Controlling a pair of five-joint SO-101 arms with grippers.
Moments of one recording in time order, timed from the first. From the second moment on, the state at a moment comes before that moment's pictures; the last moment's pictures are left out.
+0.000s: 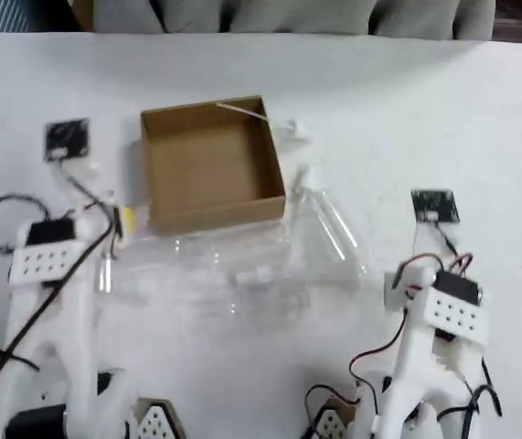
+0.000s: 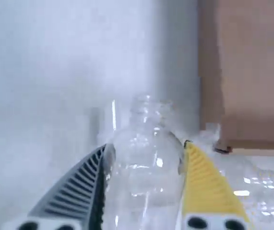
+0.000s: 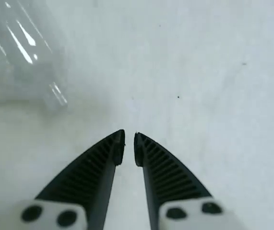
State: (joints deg) left arm -16.2 -28.5 49.8 49.7 3.8; right arm 18.5 -41.9 60.4 59.6 20.5
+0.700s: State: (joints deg) left arm -25.3 -31.5 60.2 36.6 3.8; right arm -0.3 9.5 -5.6 76.0 -6.7
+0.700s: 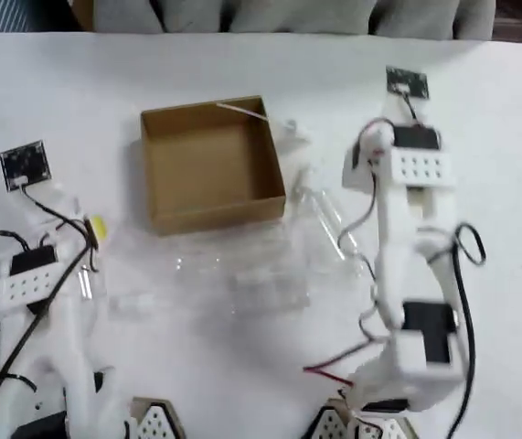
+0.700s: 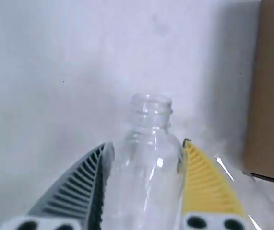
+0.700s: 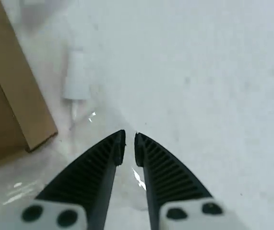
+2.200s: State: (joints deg) left arm -22.8 -31.5 64.4 27.5 1.6; right arm -7.0 72.2 -82.9 75.9 60.5
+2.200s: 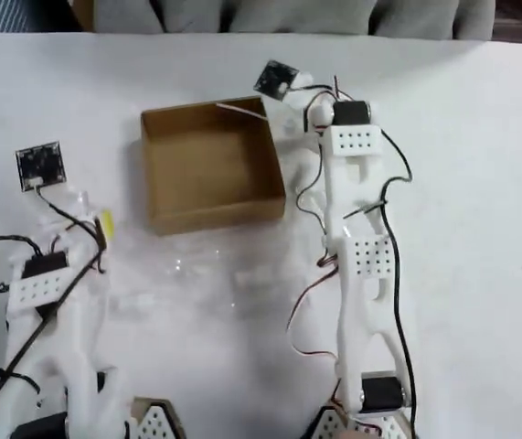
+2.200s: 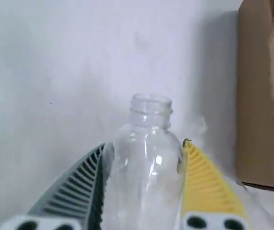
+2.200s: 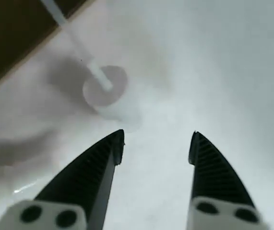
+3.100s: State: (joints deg) left arm -22.3 -31.5 64.6 25.9 1.6; right arm -7.7 79.5 -83.6 63.1 71.8
